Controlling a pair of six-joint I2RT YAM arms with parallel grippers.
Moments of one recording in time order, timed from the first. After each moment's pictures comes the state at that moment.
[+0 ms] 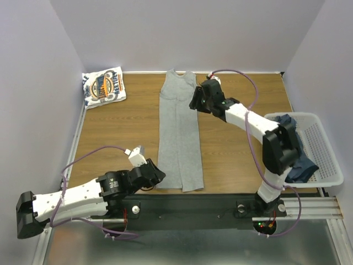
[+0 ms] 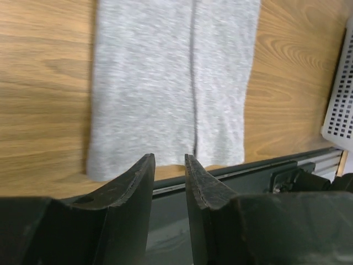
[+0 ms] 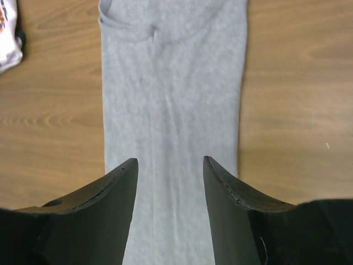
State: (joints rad) left arm -1.21 0.67 0.42 -0.54 -0.46 -1.36; right arm 0.53 1.90 1.48 -0.22 0.12 0.64
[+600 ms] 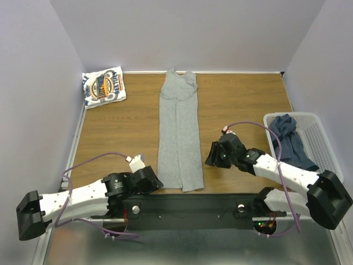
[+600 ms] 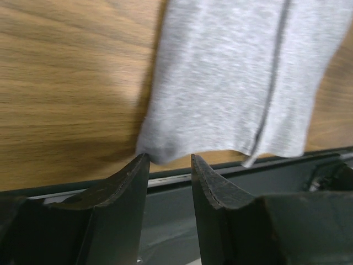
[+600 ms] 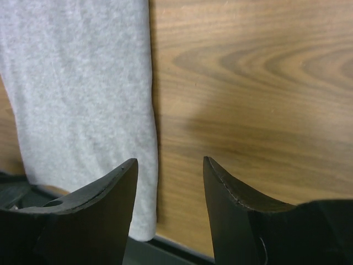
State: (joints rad) left arm -1.15 0.67 0.29 -0.57 -0.29 -1.43; right arm 0.71 1.15 0.56 -0.30 0.05 0.80
